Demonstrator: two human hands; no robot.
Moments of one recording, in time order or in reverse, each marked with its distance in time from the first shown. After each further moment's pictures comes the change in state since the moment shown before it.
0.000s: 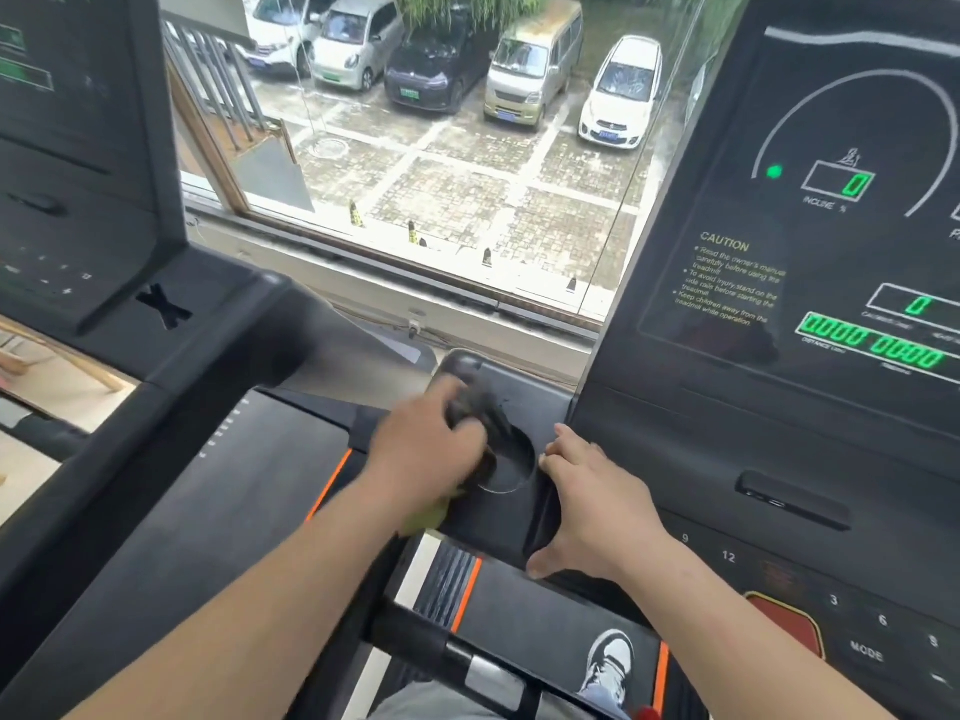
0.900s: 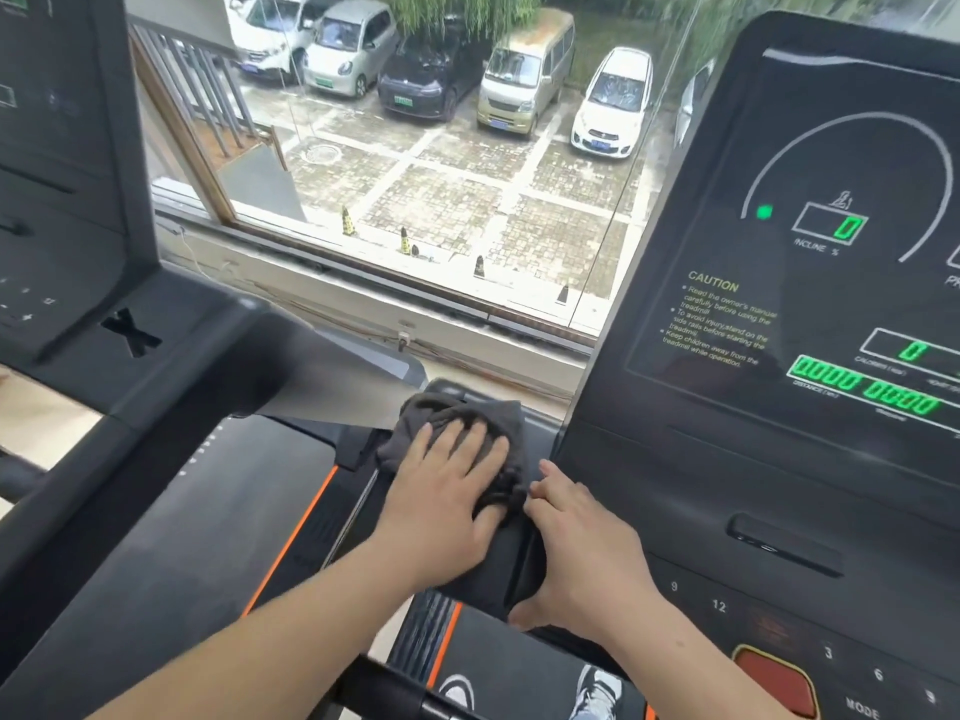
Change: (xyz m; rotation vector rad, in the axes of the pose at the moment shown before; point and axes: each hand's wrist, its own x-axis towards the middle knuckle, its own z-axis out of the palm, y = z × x) left_hand 0.010 -0.012 0.050 0.702 -0.274 0.353; right_hand 0.008 0.008 0.005 0.021 0.032 -0.051
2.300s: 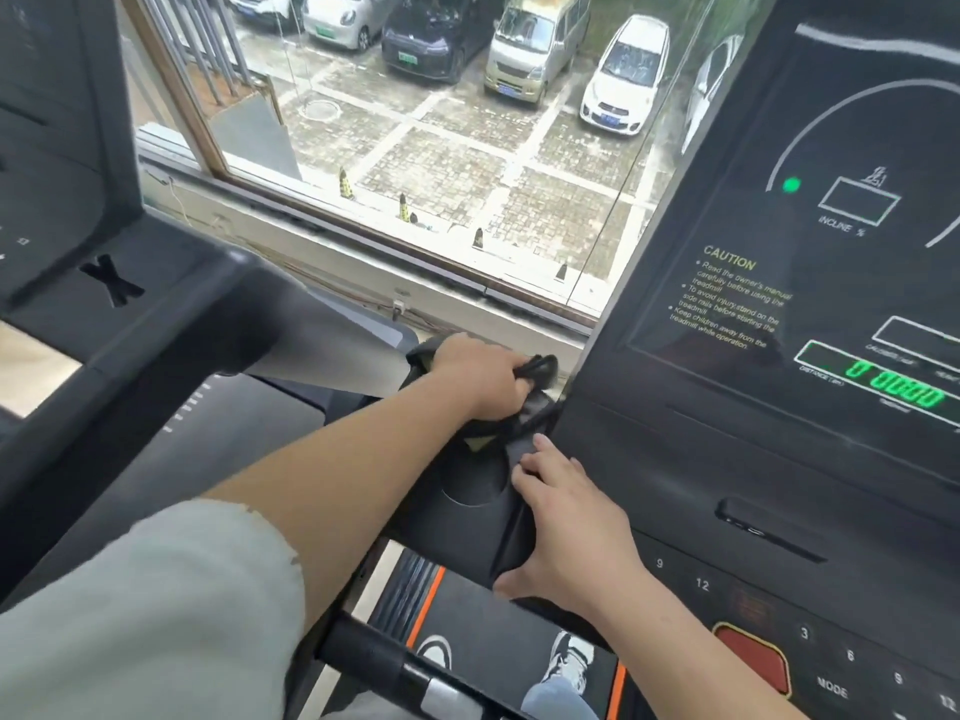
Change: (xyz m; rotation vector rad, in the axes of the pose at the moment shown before) left_hand 0.117 0.003 -0.047 -0.005 -0.124 -0.024; right_hand 0.000 0.003 0.006 -0.018 -0.015 -0.004
